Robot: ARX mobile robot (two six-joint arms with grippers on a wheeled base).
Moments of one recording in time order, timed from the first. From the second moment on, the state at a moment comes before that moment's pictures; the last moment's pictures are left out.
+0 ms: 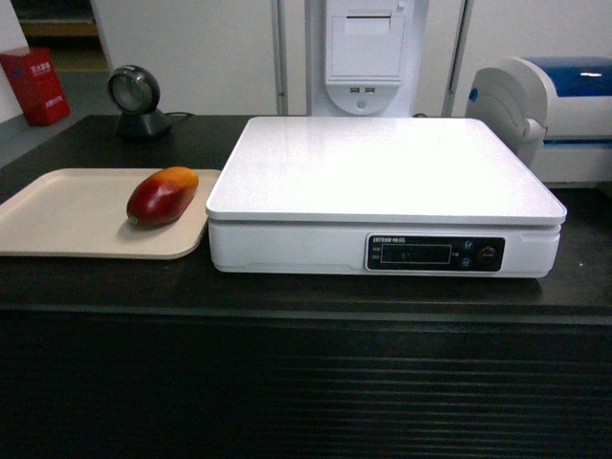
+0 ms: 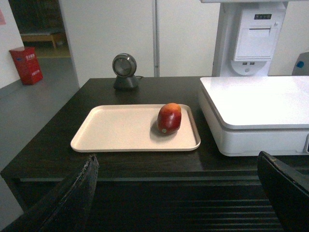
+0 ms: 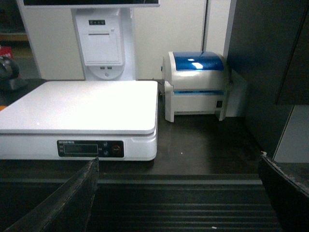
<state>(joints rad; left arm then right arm) 0.00 0.01 0.01 0.00 0.00 0.00 0.00 0.00 0.01 0.00 0.00 0.00</state>
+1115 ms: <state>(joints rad) 0.00 0.01 0.01 0.00 0.00 0.00 0.00 0.00 0.01 0.00 0.00 0.00</state>
